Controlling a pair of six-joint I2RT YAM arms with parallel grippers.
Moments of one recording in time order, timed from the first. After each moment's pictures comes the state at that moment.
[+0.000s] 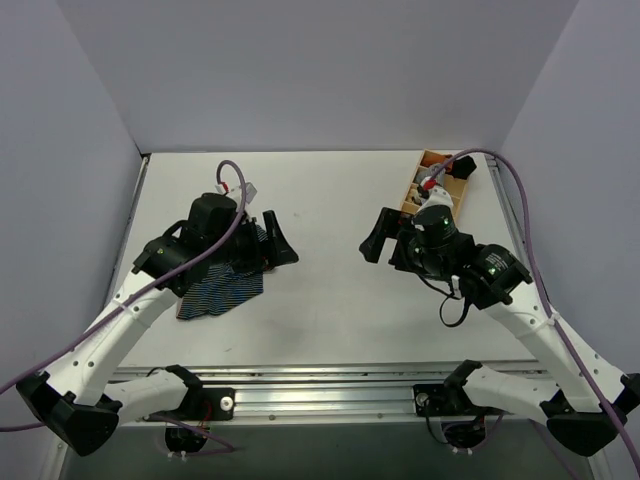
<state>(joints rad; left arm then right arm) -0.61 1.13 1.26 -0.80 0.17 -0.71 0.68 1.04 1.19 -0.81 0.17 0.75</state>
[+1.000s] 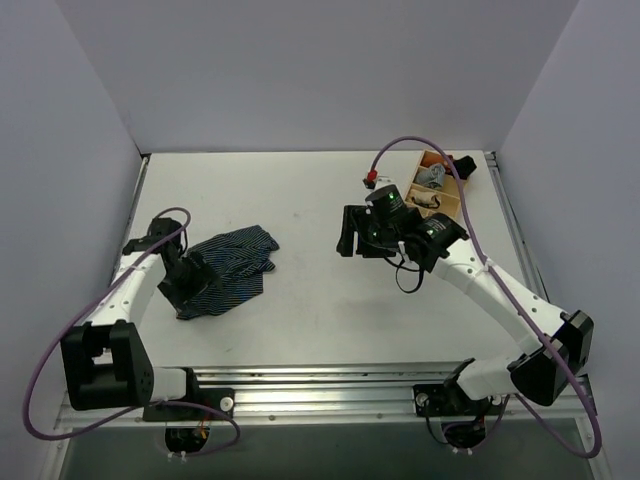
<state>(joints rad) 0.04 1.32 0.95 -0.98 0.13 -0.69 0.68 1.35 1.30 -0.74 0.07 0.58</state>
